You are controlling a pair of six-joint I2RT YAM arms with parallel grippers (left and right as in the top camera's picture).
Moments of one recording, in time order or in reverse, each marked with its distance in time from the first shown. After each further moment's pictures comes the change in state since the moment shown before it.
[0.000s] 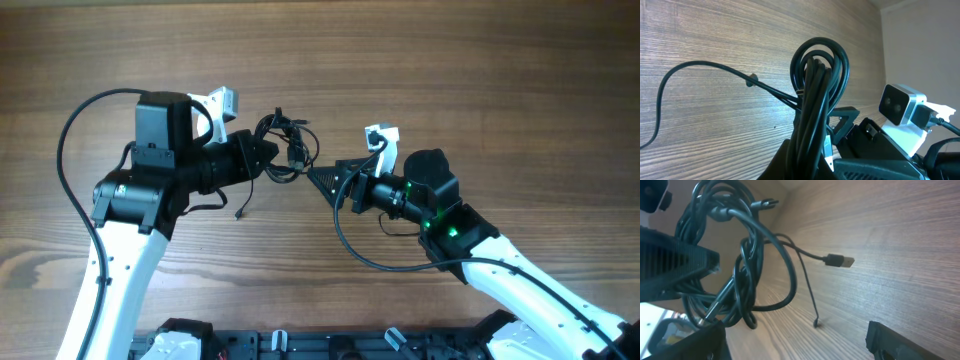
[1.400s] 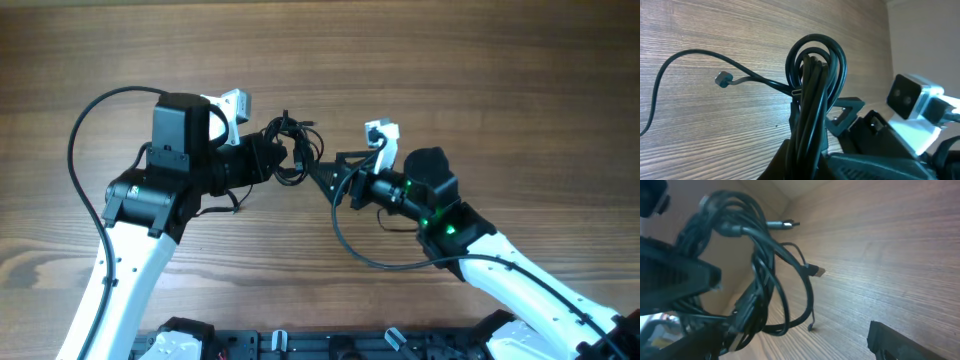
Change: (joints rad) left arm -0.077 0.000 0.000 0.012 -0.072 -0.023; right arm 0.005 0.029 -0.001 0.060 0.024 -0.056
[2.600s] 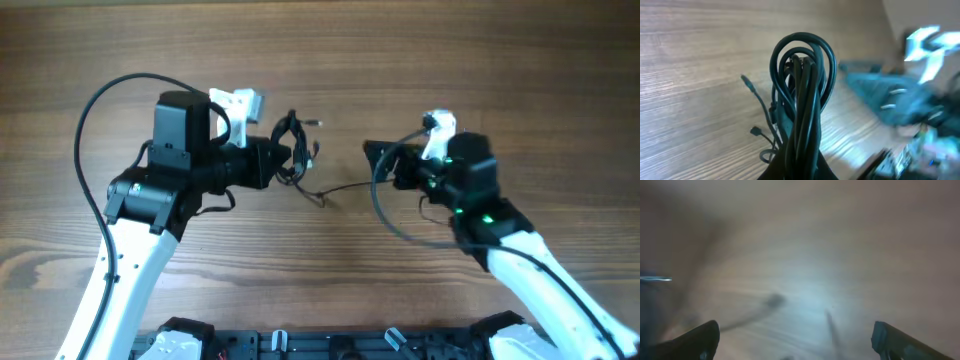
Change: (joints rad) left arm 0.002 0.011 -0.003 0.009 0.045 0.259; right arm -0.272 -0.092 0.002 -0.249 0.031 -0.166
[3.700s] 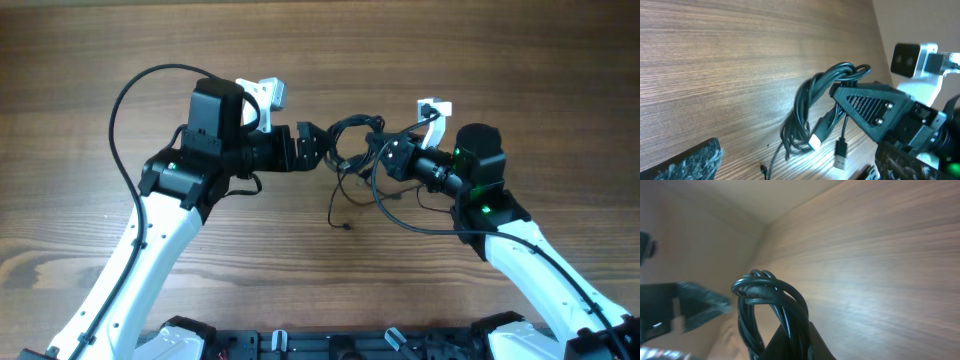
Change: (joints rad) left arm -0.094 0.119 0.001 0.185 -0.030 -0.203; right arm -0.042 0.101 0.003 0.198 -0.182 0.159
